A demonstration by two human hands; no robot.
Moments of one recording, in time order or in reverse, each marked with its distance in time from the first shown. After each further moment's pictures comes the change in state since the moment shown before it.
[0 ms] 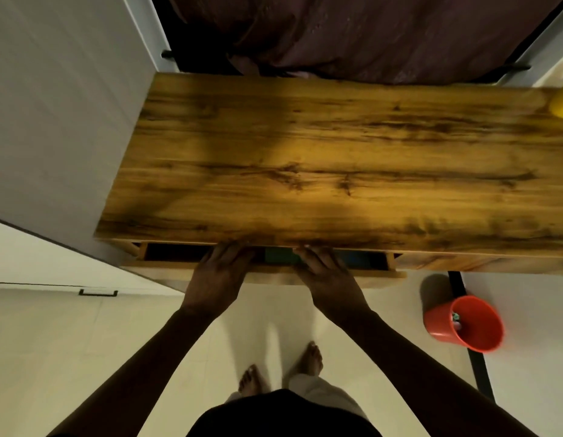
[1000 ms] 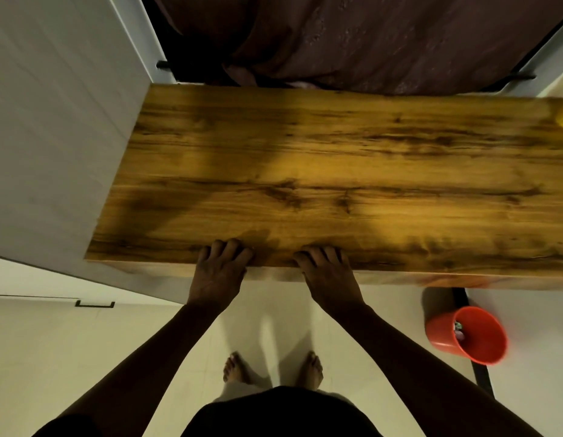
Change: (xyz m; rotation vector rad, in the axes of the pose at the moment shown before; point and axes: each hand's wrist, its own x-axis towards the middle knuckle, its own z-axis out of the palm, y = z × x) left_hand 0.053 -0.013 0.017 0.184 -0.152 -0.090; right_hand 0.052 0.032 0.001 -0.090 -0.015 0.166
